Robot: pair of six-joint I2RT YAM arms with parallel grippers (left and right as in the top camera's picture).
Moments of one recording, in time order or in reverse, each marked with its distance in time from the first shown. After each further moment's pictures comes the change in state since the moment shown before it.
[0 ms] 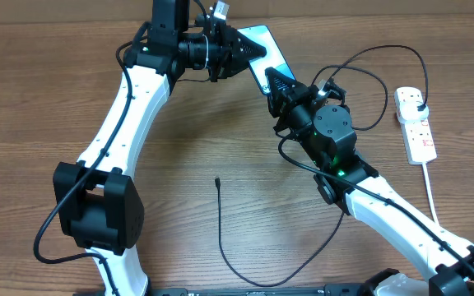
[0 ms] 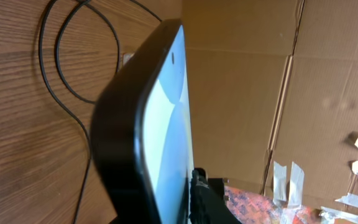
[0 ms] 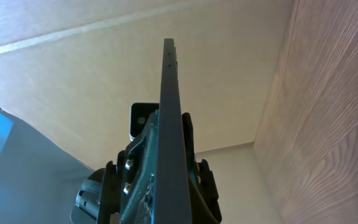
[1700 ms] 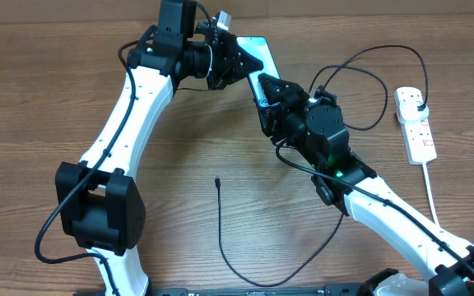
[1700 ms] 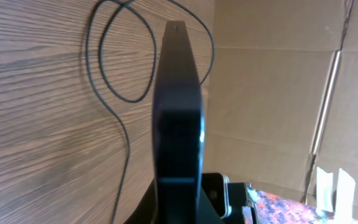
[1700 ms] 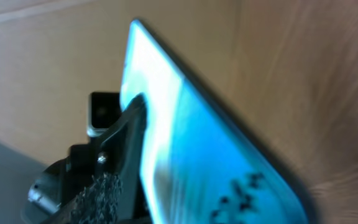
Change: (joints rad) left arm -0.003 0.000 0.000 -0.164 -0.101 0.190; right arm 0.014 0.000 0.002 -0.146 -0.060 -0.005
